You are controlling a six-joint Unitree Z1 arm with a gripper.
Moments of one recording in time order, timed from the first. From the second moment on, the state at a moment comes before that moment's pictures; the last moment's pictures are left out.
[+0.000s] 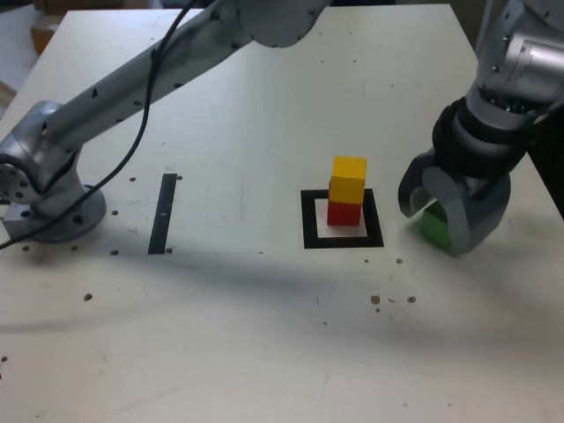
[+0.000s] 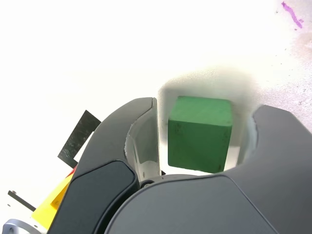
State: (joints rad) arm -0.18 2.54 -2.43 1.61 0.25 0.63
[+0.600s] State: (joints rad) arm -0.18 2.54 -2.44 1.62 0.23 0.65
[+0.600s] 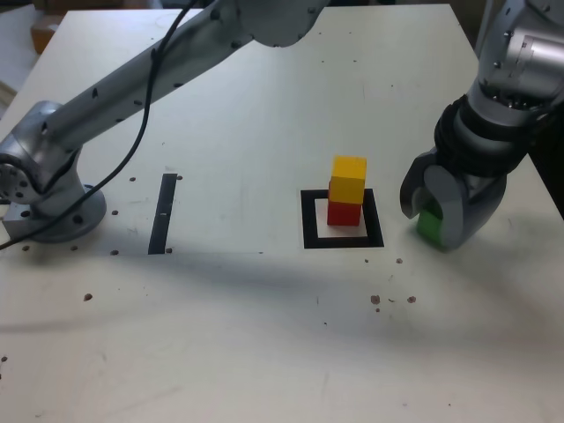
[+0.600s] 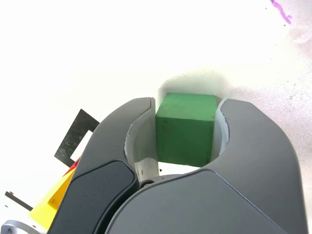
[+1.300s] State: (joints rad) arm -0.16 2.21 -2.22 1.62 0.23 0.49
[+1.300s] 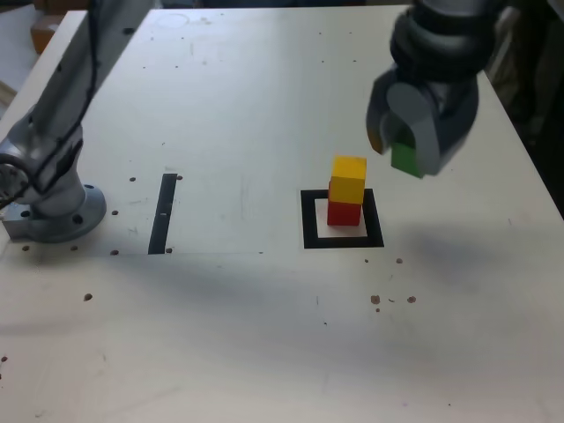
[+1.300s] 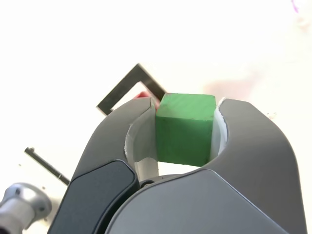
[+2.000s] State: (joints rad) arm -0.11 2.06 -2.00 1.63 0.14 0.19
